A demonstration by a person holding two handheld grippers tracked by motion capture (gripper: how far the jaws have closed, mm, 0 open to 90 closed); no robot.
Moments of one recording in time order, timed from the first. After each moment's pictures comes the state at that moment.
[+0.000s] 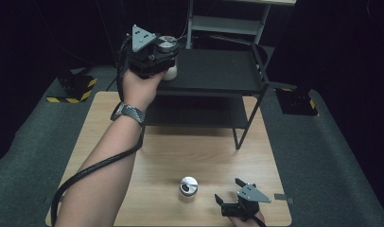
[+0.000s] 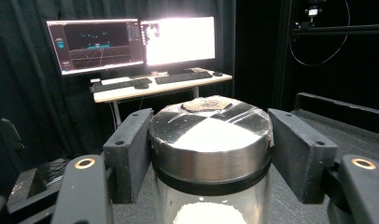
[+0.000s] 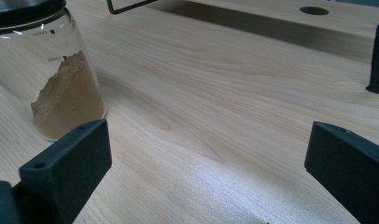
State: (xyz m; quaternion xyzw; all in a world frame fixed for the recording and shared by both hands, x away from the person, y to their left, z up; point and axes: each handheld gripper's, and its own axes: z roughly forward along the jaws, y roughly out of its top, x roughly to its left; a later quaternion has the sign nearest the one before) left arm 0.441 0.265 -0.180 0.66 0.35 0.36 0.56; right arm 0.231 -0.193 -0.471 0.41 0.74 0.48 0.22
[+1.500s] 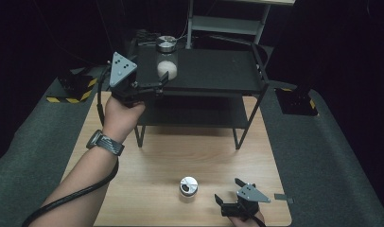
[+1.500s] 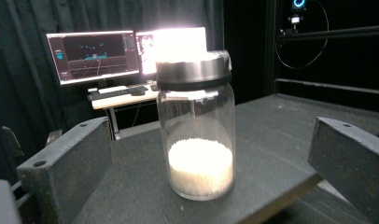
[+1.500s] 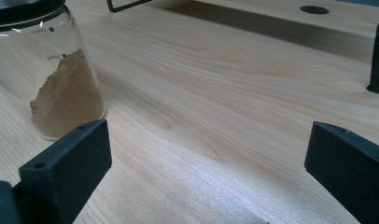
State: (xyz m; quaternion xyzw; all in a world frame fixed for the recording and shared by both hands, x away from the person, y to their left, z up) left arm 0.381 0.305 -0.215 0.66 0.33 0.36 0.57; right arm 0.232 -0.192 -0.471 0.41 0.75 0.48 0.22
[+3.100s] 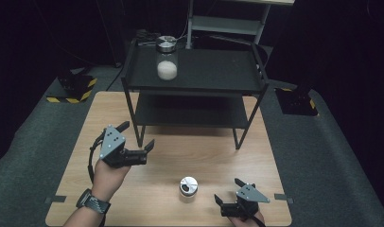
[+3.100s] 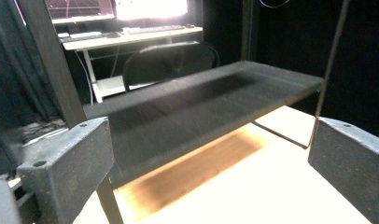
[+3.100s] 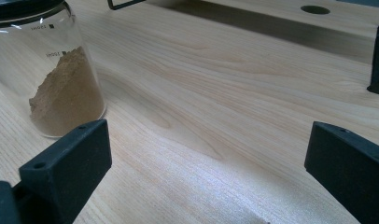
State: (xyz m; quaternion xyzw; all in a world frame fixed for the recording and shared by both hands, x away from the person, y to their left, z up) left arm 0.304 0.363 -0.337 0.71 0.33 0.30 0.54; right arm 0.231 -0.190 -0.470 0.40 0.75 0.48 0.22
